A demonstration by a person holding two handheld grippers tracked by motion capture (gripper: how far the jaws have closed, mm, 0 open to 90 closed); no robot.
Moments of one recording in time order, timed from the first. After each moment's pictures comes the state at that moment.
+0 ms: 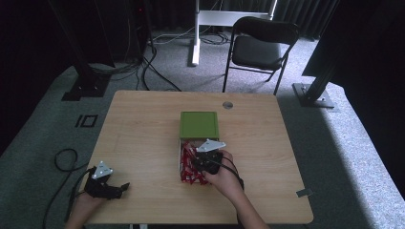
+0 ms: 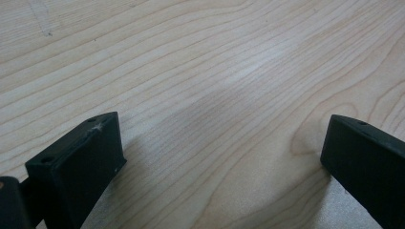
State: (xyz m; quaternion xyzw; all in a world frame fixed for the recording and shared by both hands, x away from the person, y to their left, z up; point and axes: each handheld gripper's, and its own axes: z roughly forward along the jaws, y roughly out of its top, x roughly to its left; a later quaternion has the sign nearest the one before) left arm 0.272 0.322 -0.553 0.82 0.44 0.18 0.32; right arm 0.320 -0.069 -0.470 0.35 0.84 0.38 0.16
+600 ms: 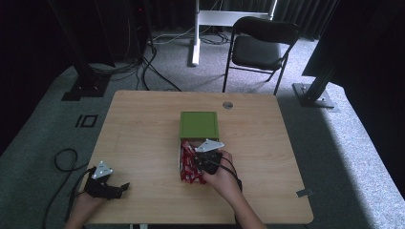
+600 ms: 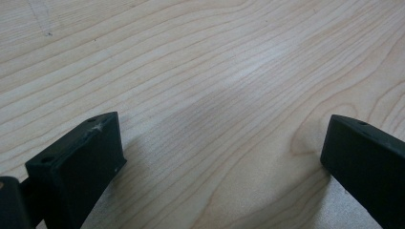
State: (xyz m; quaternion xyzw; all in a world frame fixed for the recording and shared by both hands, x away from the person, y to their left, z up) left arm 0.272 0.322 -0.553 0.82 0.44 0.18 0.32; right arm 0.317 -0.069 -0.464 0.35 0.84 0.38 0.17
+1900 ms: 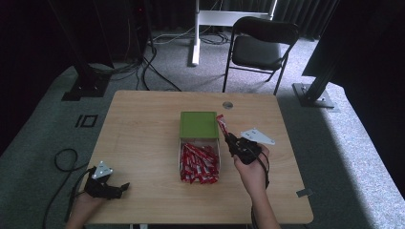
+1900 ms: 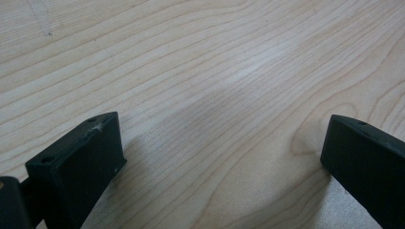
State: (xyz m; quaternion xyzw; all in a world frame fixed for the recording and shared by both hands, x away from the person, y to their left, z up) left arm 0.273 0.322 -0.553 0.82 0.44 0.18 0.32; right arm 0.318 -0.161 -0.425 0.48 0.69 0.49 0.24
